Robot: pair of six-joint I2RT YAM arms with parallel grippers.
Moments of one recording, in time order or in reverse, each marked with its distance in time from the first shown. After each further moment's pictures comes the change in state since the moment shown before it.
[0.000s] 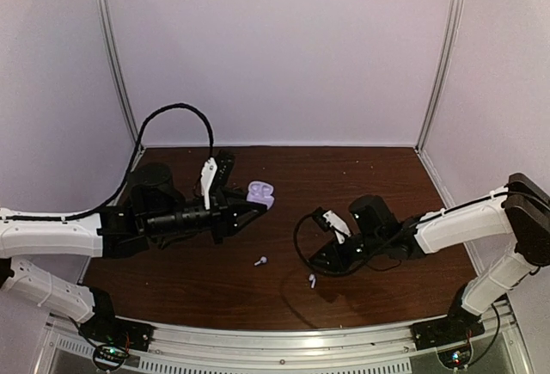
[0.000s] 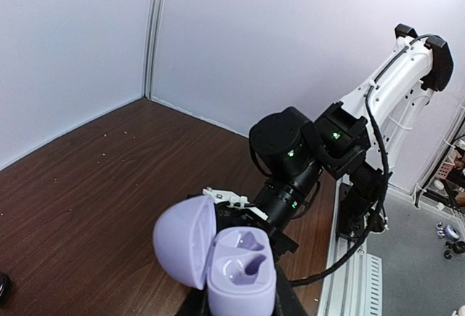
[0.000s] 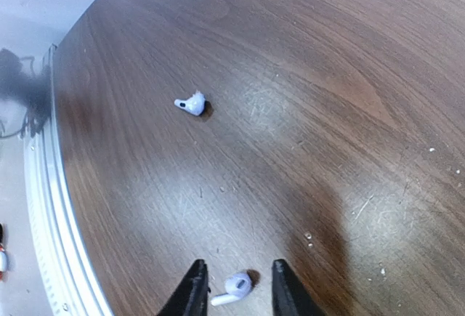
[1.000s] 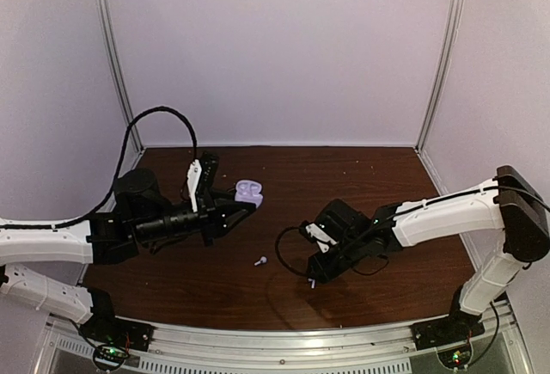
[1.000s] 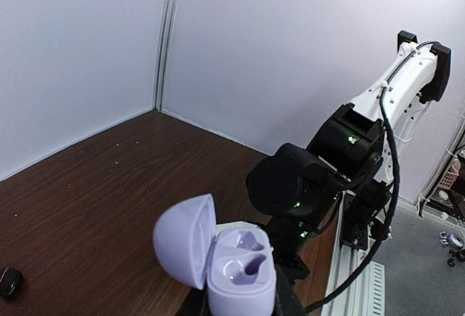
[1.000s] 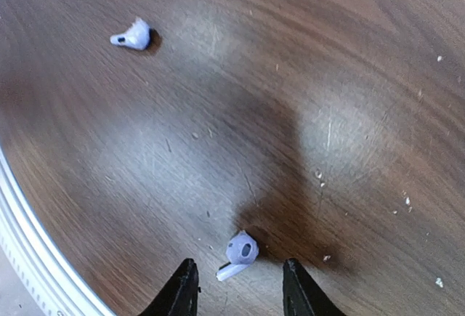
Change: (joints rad) left arm 0.001 -0.100 -0.074 0.029 -0.044 -0.004; right arm 0.176 0.097 0.263 -0.488 0.256 0.158
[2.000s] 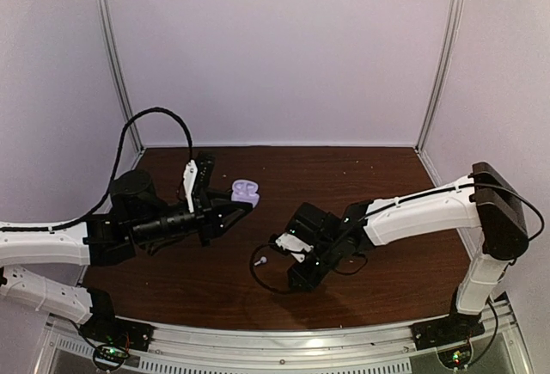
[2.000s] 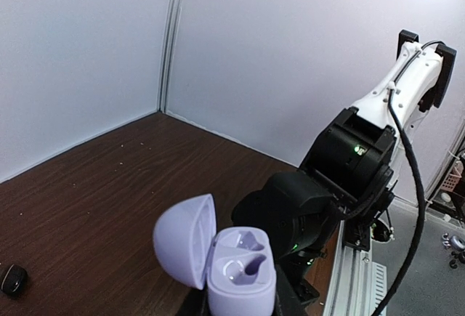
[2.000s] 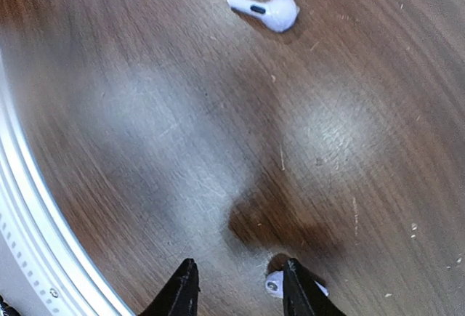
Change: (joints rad) left arm 0.000 -0.028 -0.016 -0.004 -0.018 0.001; right arm 0.085 0.168 0.209 -0.142 -0.048 -0.192
